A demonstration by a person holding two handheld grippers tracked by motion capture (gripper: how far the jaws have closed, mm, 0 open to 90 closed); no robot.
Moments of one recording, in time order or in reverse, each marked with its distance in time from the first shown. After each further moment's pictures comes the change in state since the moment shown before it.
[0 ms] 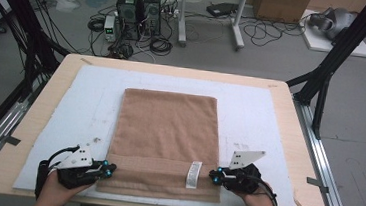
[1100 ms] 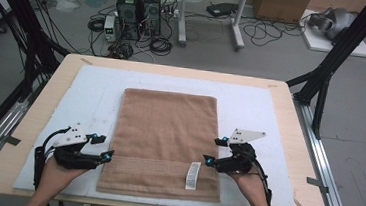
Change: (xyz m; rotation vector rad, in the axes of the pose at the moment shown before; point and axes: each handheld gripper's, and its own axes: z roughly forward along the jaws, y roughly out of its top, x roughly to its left) left arm 0.038 0.026 -0.009 -0.093 0.159 -0.108; right arm -0.037 0.034 0.007 -0.143 -0.143 0.117
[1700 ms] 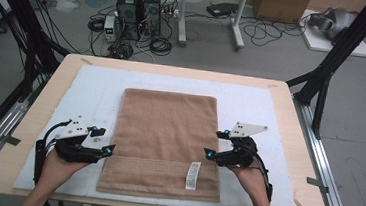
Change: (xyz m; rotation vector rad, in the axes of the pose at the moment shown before) left arm 0.008 0.013 0.001 -0.002 0.015 0.003; right arm -0.004 0.016 -0.005 -0.019 -0.027 -0.025
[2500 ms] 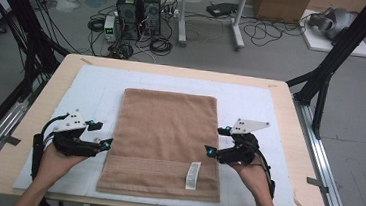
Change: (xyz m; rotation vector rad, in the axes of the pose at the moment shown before) left arm 0.012 0.009 -0.001 -0.003 0.027 -0.005; right arm -0.003 0.011 -0.006 -0.009 0.000 -0.015
